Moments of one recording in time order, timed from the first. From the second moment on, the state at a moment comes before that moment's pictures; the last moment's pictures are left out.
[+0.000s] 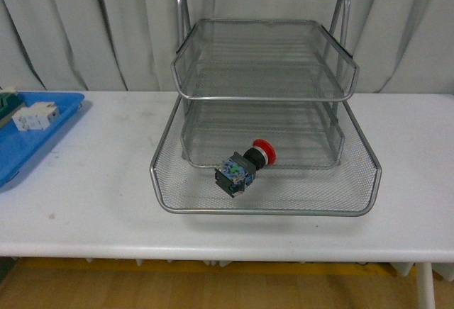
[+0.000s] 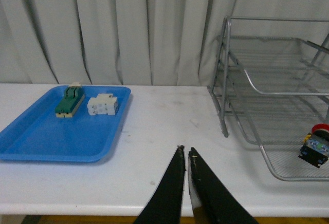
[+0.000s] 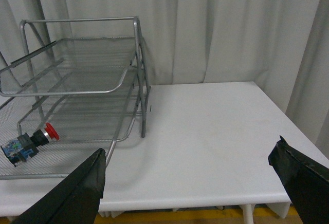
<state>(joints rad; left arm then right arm) 0.00 0.01 0.01 0.00 0.00 0.00 0.00 0.00 0.01 0.00 0.00 0.00</state>
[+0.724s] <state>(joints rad) 0.00 0.01 0.01 0.00 0.00 0.00 -0.01 0.01 0.01 -0.02 0.00 0.00</state>
